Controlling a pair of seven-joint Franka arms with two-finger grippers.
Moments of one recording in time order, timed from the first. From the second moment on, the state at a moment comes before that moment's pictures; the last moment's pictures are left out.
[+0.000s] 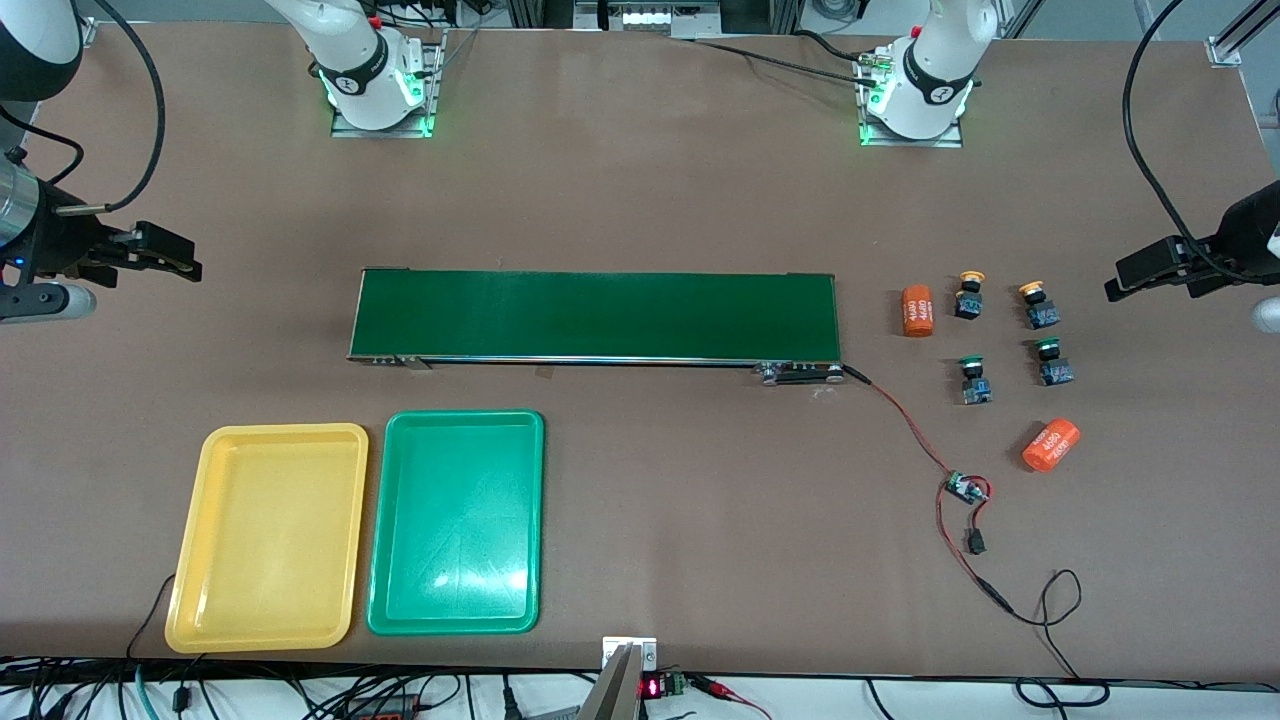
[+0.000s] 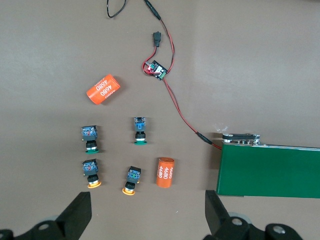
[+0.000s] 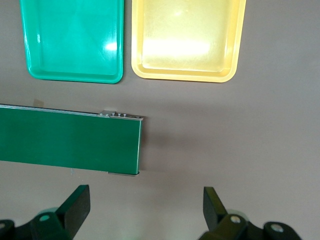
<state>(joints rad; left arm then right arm) 0.13 0.12 -0.07 -1.49 -0.08 1.57 -0.04 -0.06 0.14 0.08 -1.50 0.00 1.54 -0.06</state>
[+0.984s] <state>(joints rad) 0.13 0.39 -0.07 -1.50 -0.08 1.60 -0.05 -0.05 0.15 0.08 -1.50 0.00 1.54 -0.06</state>
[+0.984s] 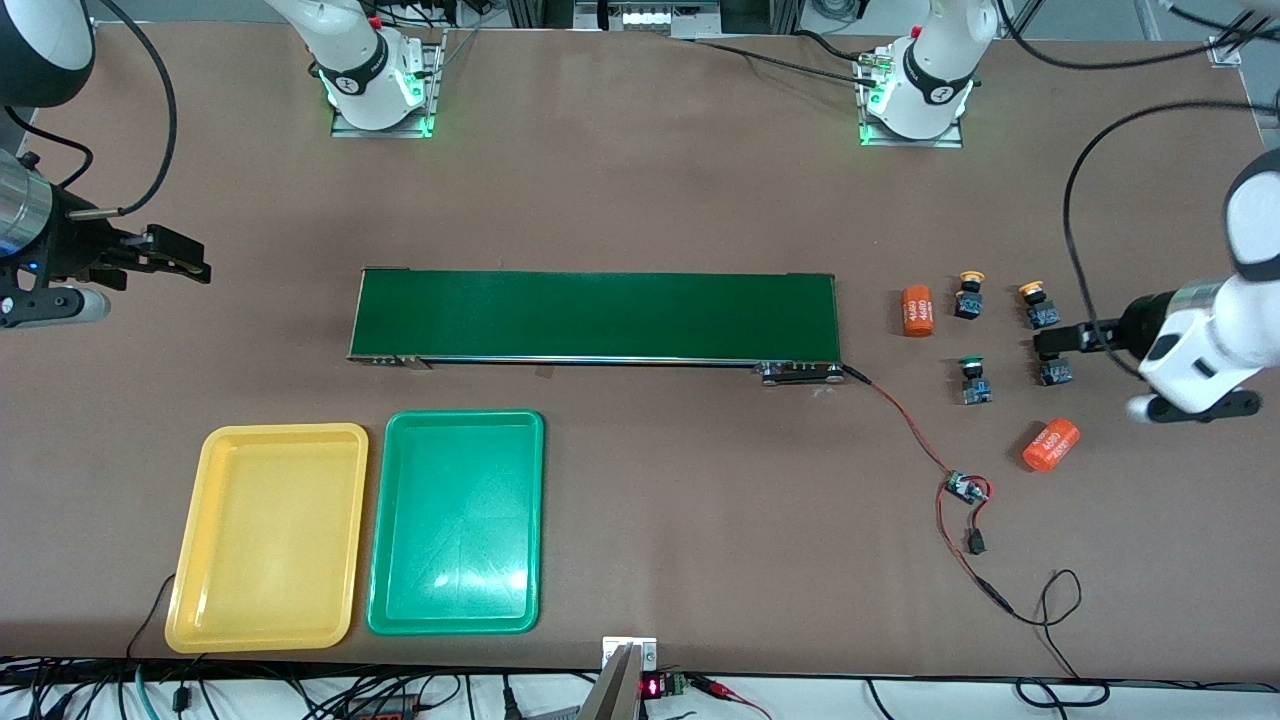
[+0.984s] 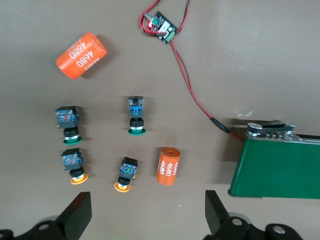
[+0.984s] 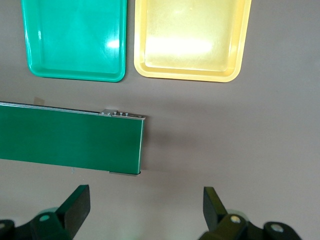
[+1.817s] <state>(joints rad) 0.14 0.59 -0.07 -1.71 -0.08 1.98 -0.06 -0.05 0.17 0.08 -1.50 -0.01 1.54 -0.06</state>
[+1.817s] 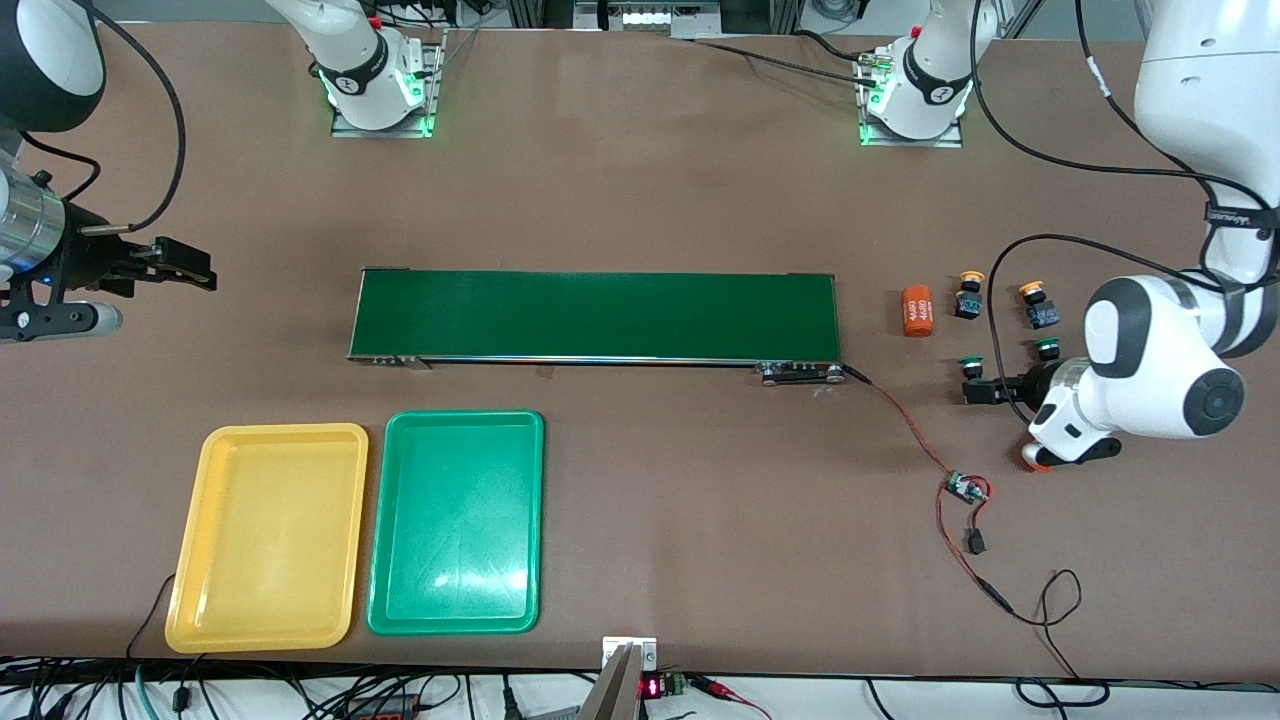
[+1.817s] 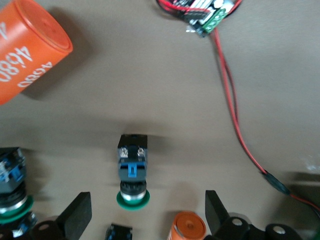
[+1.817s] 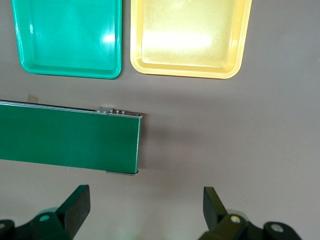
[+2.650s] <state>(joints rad) 0.16 0.64 -0.07 -1.78 -0.08 2.09 -0.06 -0.05 0.18 0.08 -1.50 -0.01 1.54 -0.06</state>
